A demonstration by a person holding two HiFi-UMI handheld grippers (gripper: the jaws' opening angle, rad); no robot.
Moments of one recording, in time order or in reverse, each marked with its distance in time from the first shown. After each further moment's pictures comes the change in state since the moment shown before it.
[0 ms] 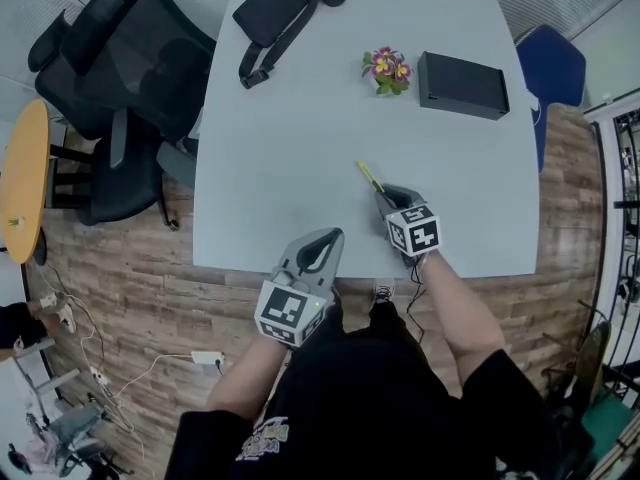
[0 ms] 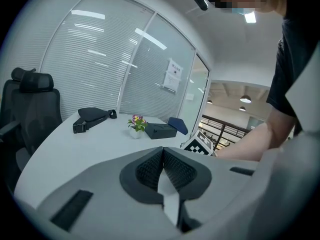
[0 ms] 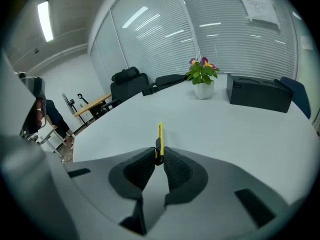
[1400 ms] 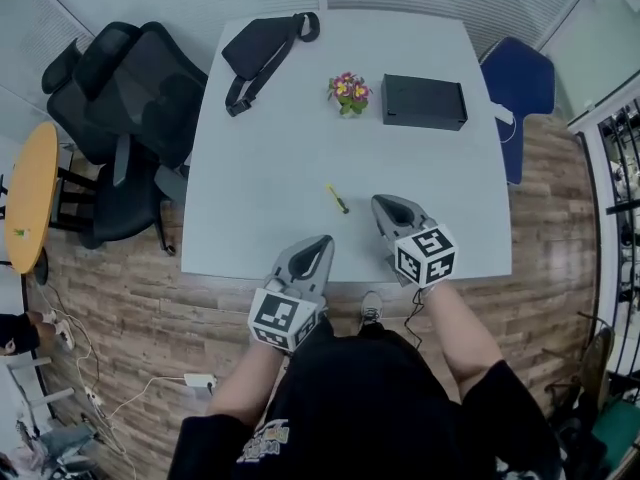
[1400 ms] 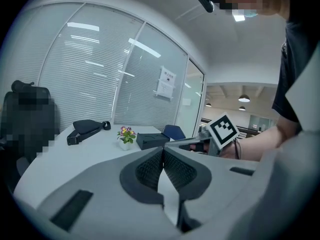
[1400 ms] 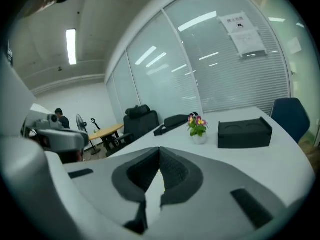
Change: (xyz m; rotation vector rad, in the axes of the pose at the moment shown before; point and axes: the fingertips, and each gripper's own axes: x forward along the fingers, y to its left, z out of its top) left arm 0.001 -0.074 0.028 0.059 -0.085 0.022; right arm -0.157 0.013 0.071 -0.026 -0.387 0.096
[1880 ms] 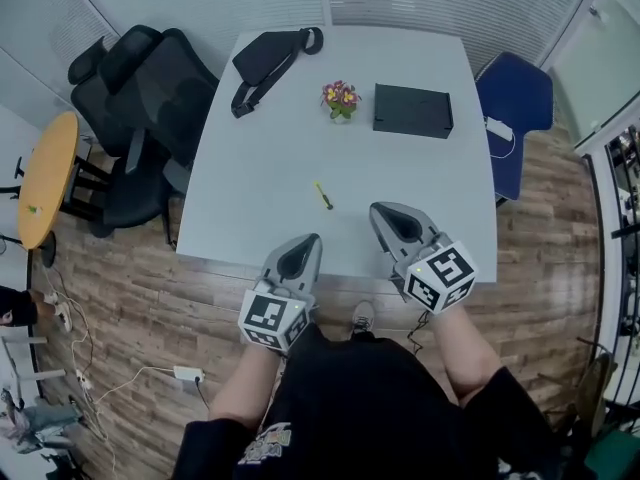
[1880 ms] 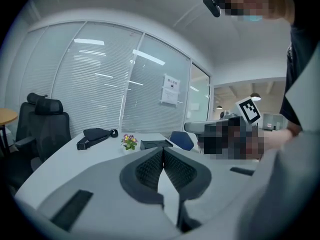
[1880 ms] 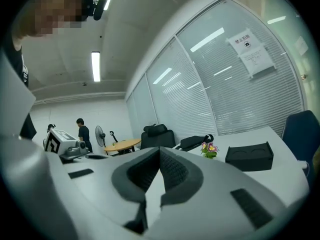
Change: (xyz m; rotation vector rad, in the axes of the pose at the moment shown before) left arm -0.010 -0.058 0.017 0.016 -0.081 0.147; right arm -0.117 0.032 0.069 -0.071 -0.214 0.189
